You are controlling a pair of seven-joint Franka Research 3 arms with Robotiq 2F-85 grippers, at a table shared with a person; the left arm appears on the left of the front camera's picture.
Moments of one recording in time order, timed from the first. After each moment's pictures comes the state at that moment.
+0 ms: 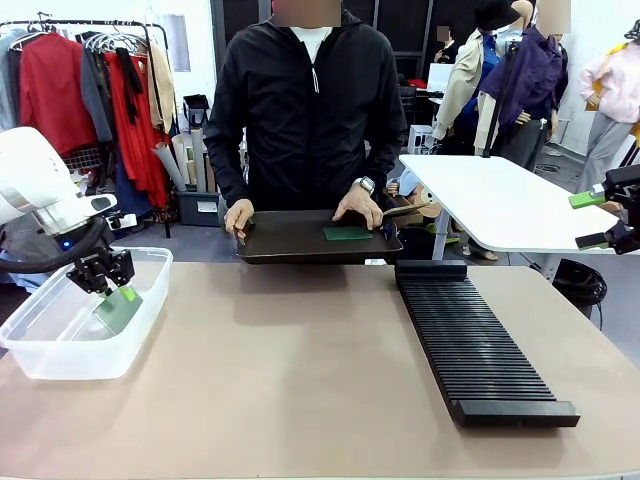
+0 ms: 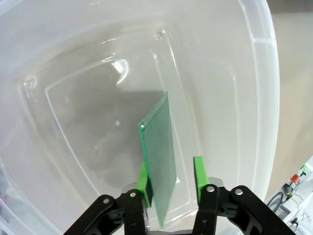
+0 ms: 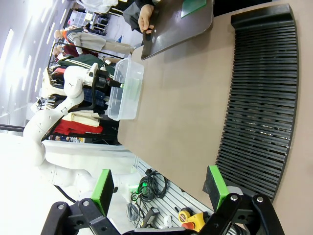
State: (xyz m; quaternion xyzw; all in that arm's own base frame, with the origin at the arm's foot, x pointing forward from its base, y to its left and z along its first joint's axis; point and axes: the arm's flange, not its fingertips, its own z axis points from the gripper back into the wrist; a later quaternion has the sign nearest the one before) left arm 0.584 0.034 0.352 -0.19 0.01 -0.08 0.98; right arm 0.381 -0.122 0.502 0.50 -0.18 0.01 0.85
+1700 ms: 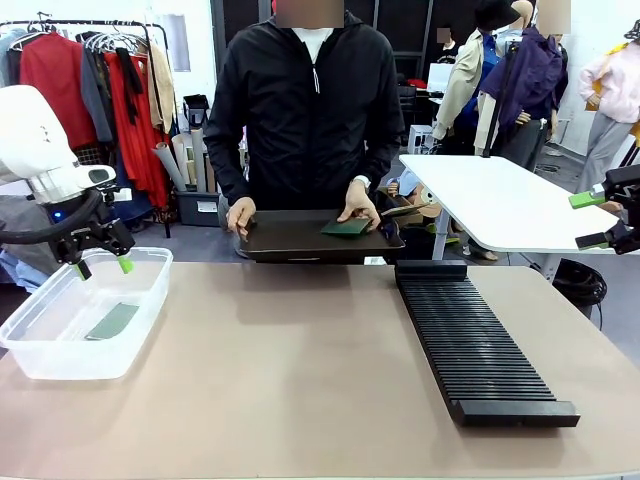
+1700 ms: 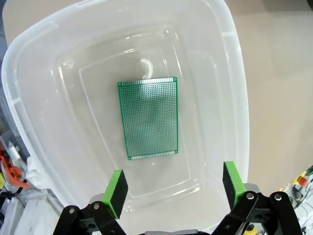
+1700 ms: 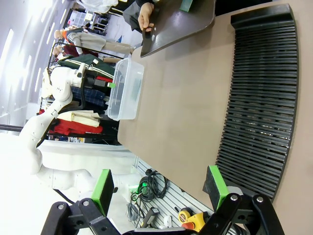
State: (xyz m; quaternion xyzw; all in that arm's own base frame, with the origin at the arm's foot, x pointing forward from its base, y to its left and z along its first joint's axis) left arm 0.567 0.023 0.417 -0.13 -0.01 -0.07 0.99; right arm 0.381 -0.122 0.502 0.50 -0.18 0.01 0.85
